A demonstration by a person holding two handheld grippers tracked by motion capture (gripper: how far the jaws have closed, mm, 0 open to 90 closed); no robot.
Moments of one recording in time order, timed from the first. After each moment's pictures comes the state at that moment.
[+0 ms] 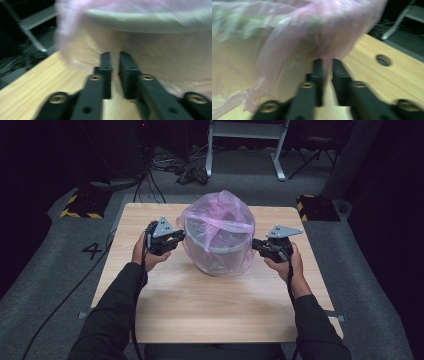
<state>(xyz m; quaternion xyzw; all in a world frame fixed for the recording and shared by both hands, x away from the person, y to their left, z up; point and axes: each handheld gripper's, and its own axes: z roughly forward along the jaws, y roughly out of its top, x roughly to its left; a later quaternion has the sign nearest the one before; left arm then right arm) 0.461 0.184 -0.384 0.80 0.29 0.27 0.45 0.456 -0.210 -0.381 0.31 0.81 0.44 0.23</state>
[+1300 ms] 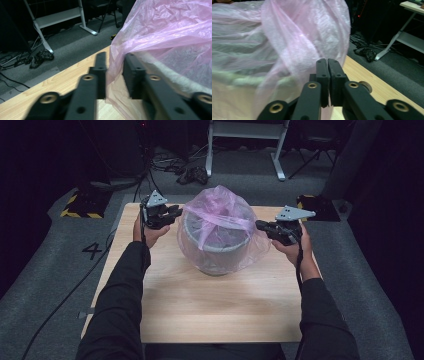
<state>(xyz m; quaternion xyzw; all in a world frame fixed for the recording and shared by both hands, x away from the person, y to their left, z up) 0.526 0.189 -0.359 0.76 0.34 0.25 0.50 0.479 -0.219 -0.333 0.26 0.80 0.47 0.26</state>
